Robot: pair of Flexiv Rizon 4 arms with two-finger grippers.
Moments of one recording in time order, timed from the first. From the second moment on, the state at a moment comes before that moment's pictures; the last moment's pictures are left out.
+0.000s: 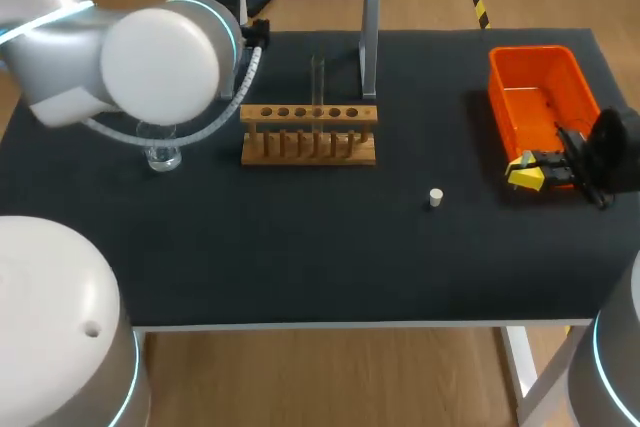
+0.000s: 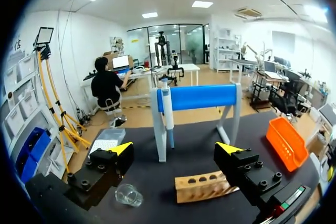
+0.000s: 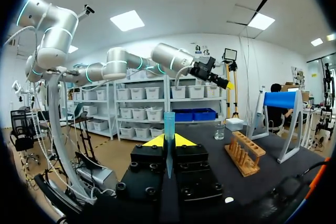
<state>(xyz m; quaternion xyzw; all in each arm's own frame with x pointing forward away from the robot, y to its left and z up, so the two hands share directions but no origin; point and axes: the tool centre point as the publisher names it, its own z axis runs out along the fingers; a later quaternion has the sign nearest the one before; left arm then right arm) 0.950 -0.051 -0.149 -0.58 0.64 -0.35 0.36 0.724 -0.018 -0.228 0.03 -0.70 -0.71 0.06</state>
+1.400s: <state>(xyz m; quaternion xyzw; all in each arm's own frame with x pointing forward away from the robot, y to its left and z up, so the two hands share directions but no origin) 1.109 -0.070 -0.181 -0.57 0.63 -0.37 0.37 0.723 -0.018 -0.228 0.03 -0.70 -0.71 0.06</state>
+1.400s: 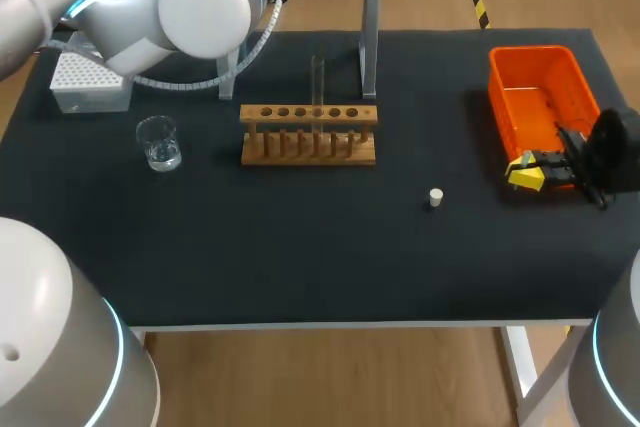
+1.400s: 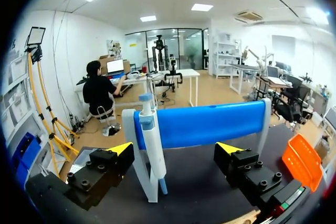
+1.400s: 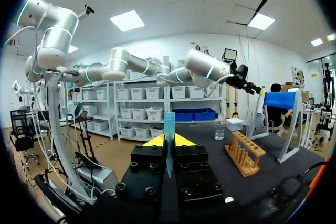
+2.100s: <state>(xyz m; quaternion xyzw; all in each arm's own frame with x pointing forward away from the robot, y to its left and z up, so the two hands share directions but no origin) 1.126 -0.063 -0.193 -0.59 0.61 -0.36 0.37 0.723 -0.018 -0.228 0.03 -0.70 -0.71 0.06</state>
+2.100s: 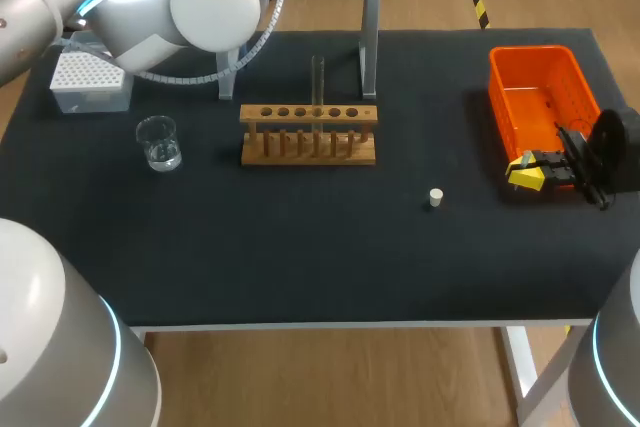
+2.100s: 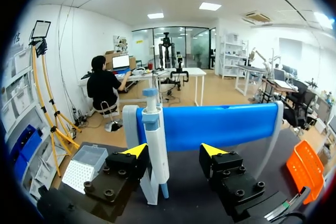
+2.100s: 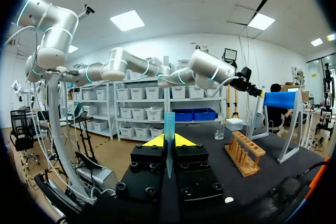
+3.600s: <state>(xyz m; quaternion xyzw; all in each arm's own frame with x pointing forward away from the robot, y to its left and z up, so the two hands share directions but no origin) 1.161 -0.047 -0.203 -0.62 0.58 -0.38 0.38 0.723 -0.018 -0.228 0.03 -0.70 -0.71 0.06</state>
